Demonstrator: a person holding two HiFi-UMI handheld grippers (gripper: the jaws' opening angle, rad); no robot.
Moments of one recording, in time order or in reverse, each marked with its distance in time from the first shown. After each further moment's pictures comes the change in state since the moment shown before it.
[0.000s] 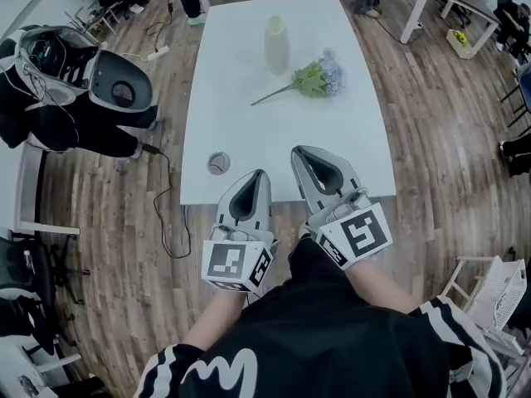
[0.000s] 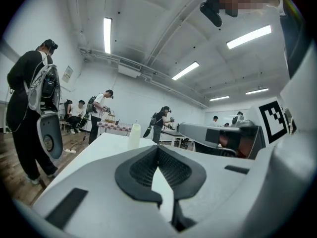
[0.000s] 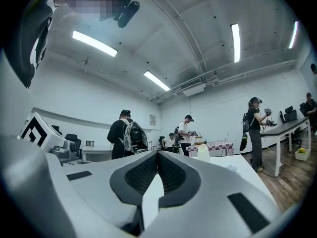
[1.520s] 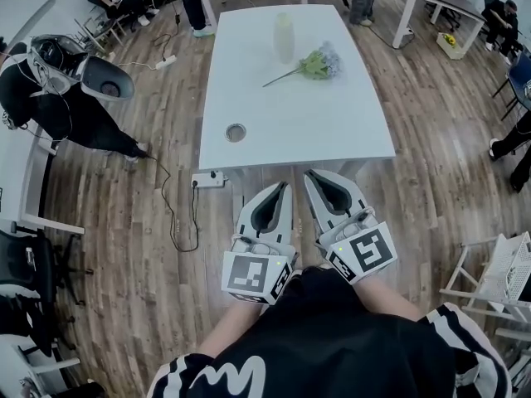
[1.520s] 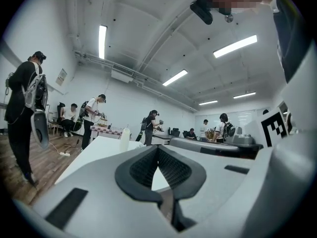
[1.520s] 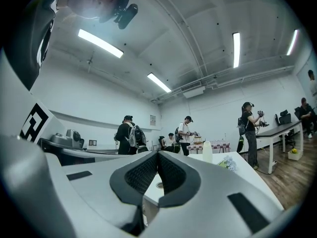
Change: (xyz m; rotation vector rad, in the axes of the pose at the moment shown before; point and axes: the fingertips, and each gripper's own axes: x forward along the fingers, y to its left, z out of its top) left arm -0.136 -0.070 0.004 0.027 -0.050 -0.098; right arm -0.109 0.118 0.003 -0.009 -0.003 -0.032
